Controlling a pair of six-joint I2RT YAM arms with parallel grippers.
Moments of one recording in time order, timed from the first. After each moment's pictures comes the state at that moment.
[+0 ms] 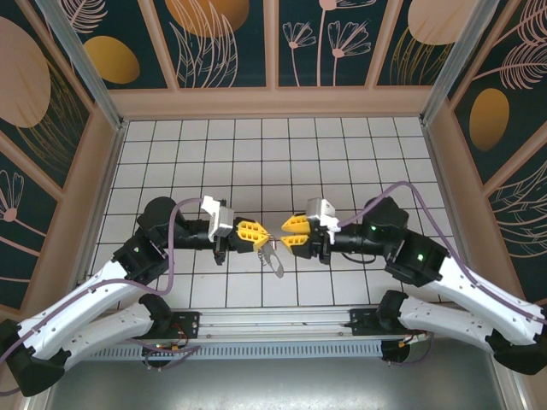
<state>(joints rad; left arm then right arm) -0.82 0.81 0.77 0.08 0.79 -0.05 1.03 0.75 0.90 -0.26 -0.41 -0.08</state>
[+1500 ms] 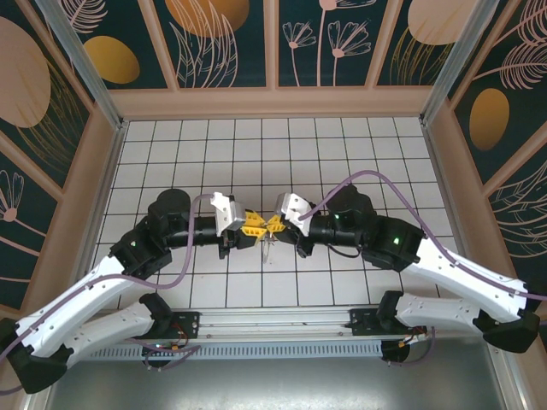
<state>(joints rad) -0.81 0.85 0.86 -0.25 0.60 0.14 1.09 0.99 1.09 -0.48 -0.20 -0.20</state>
